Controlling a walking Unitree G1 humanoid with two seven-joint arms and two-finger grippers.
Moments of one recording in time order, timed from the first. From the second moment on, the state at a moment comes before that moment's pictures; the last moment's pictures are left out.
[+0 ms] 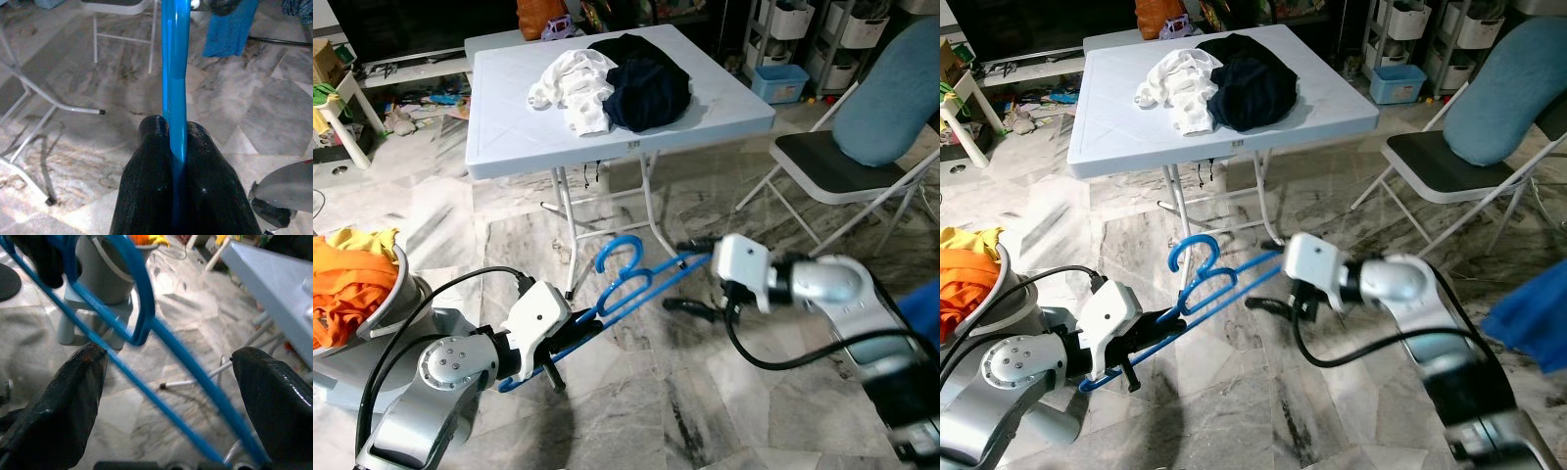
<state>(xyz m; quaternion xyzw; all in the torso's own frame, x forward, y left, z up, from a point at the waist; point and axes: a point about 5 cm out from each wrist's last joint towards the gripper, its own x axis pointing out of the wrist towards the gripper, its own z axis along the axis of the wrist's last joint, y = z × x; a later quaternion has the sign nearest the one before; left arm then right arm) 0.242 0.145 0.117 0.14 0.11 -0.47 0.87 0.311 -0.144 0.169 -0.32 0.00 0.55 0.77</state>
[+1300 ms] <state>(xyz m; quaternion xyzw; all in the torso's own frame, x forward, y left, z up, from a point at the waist) 0.232 0.135 0.100 0.21 0.11 -0.52 0.82 0.316 -0.159 0.156 -0.47 0.09 0.64 0.60</state>
